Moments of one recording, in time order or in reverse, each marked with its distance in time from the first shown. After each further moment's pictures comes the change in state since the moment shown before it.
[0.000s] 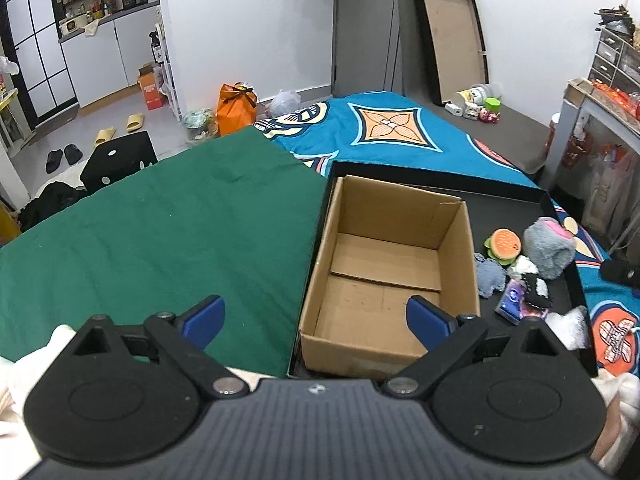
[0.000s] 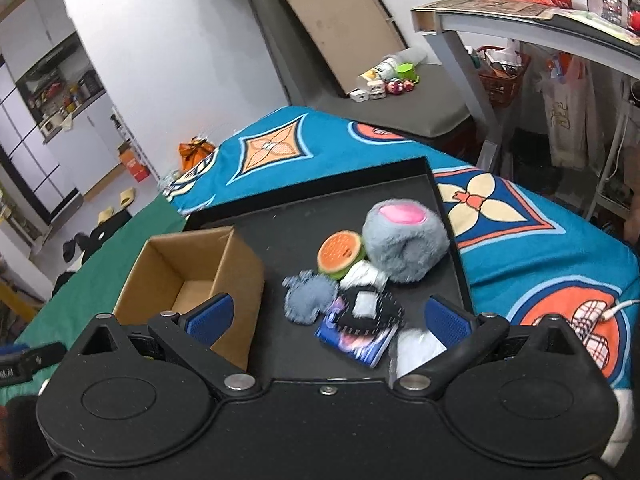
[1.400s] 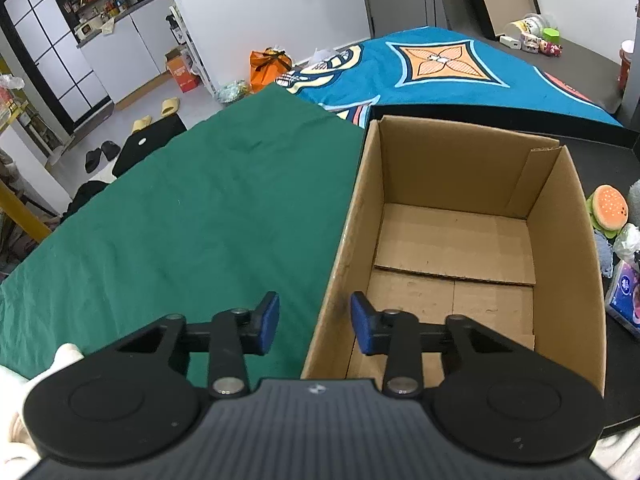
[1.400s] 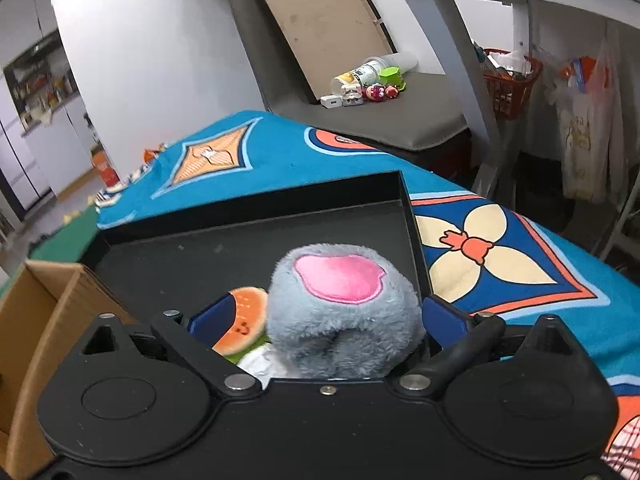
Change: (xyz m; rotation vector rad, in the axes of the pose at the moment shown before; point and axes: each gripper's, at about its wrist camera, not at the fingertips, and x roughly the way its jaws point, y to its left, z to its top) left arm 0.110 -0.029 0.002 0.083 0.121 0.214; right arm 0.137 -0.052 0.013 -0.097 -0.061 -0.068
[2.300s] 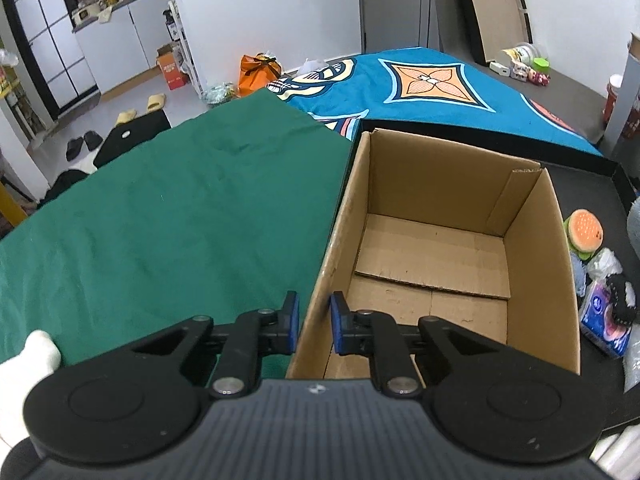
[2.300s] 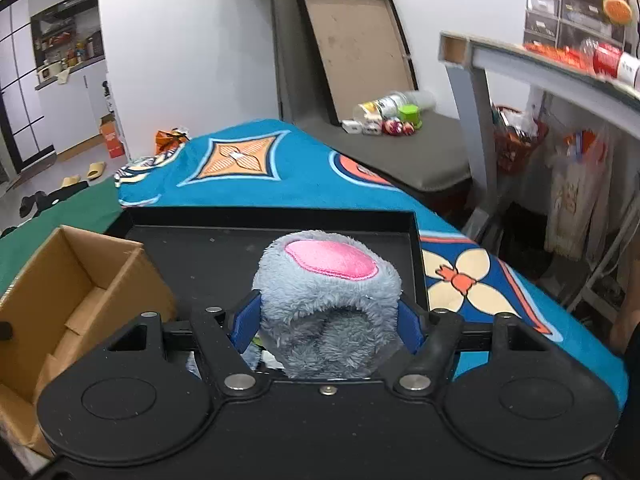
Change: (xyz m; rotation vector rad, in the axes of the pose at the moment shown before) left arm -0.004 0.012 -0.005 -0.082 -0.039 -0.098; right arm -0.066 0.043 0.010 -0.169 -0.043 -0.030
